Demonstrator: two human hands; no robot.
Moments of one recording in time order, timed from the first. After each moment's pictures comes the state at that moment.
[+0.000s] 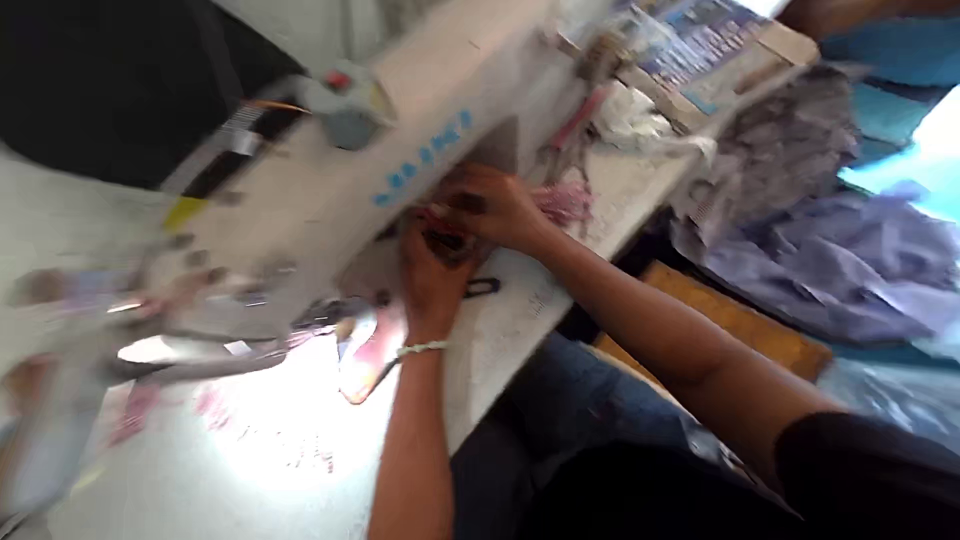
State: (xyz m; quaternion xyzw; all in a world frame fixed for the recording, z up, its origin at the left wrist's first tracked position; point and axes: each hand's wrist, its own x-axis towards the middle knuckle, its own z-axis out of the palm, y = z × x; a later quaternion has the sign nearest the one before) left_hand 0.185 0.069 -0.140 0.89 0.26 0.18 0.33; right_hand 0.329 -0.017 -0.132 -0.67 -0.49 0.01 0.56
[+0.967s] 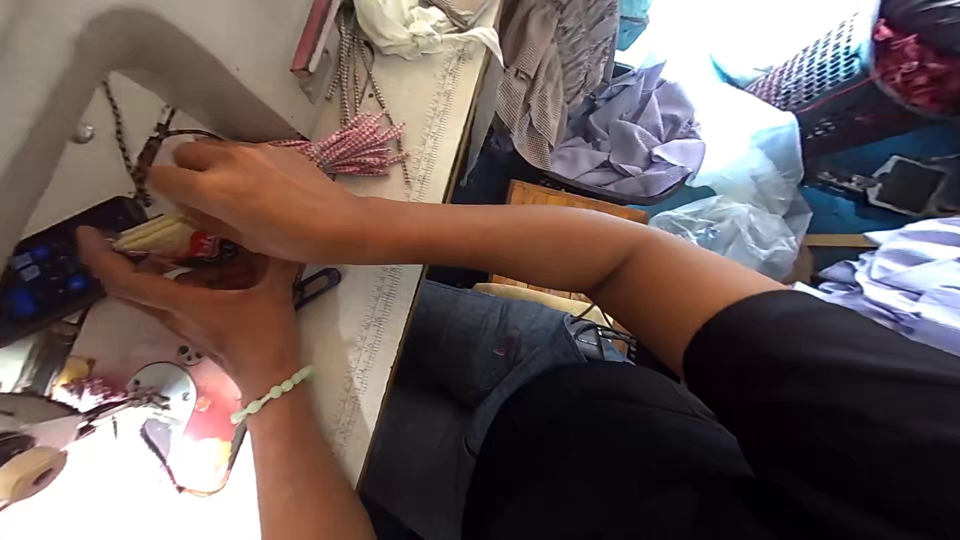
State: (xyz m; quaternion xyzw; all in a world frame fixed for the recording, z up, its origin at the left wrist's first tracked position) left_hand 0.194 0.061 -0.152 0.88 0.28 0.24 0.29; right_hand 0.312 -0.035 -0.114 -0.76 -0.50 -0.05 0.41
